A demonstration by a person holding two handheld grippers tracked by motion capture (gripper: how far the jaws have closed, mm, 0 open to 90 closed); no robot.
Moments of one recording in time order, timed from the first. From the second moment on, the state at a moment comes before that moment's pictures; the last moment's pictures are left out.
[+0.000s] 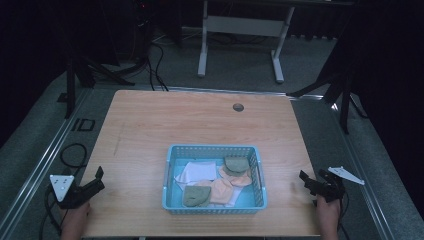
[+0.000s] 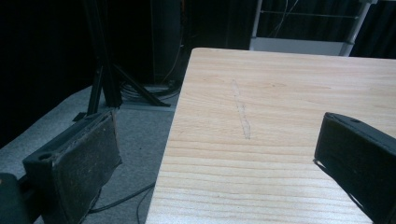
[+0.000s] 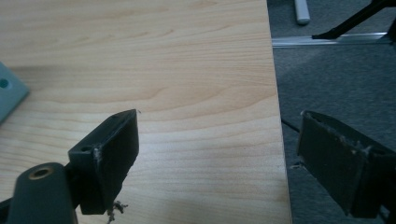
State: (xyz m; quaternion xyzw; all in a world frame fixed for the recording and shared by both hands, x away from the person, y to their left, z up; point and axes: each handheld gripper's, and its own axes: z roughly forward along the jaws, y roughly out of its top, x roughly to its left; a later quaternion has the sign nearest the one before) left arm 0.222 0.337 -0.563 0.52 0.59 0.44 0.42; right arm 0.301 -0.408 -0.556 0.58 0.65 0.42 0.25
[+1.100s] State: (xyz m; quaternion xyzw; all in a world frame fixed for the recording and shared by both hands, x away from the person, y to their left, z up) left arm 0.223 0.338 -0.563 0.52 0.60 0.44 0.42; right arm 0.304 -0.406 -0.553 0.36 0.84 0.41 0.05
